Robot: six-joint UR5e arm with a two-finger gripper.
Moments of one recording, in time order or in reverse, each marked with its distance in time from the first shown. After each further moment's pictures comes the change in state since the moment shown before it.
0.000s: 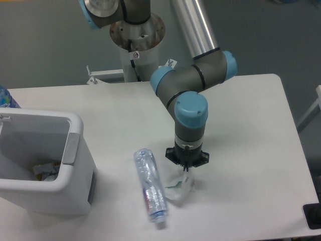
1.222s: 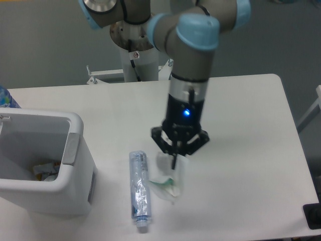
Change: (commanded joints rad) arm -0.057 0.250 0.103 0.000 -0.380 -0.238
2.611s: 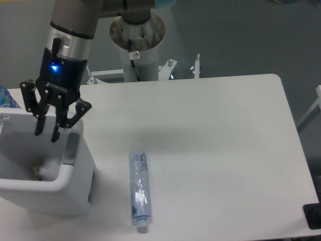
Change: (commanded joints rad) arm -0.273 0.069 -0.022 0.000 -0.018 -0.044
